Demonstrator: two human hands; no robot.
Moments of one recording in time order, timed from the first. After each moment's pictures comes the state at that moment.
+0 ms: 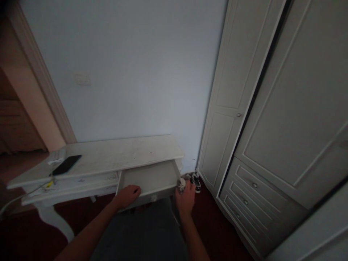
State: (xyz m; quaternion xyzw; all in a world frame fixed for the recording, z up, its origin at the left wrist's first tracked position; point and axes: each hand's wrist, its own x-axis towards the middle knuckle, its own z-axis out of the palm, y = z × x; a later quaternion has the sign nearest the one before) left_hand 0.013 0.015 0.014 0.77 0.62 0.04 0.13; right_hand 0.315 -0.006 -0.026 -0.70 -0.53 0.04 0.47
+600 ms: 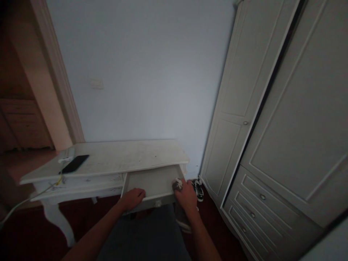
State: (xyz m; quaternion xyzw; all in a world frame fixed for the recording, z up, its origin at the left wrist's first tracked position) left_hand 0.013 0.015 0.012 0.77 0.62 0.05 0.14; right_hand 0.309 0.013 0.030 -0.67 -0.69 0.04 0.27
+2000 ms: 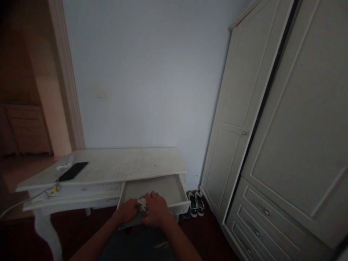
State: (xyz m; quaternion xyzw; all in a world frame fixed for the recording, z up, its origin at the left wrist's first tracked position) left_hand 0.015 0.013 0.017 0.74 0.66 0.03 0.15; right_hand 0.208 0.016 0.035 -0.44 -0.89 0.07 0.12
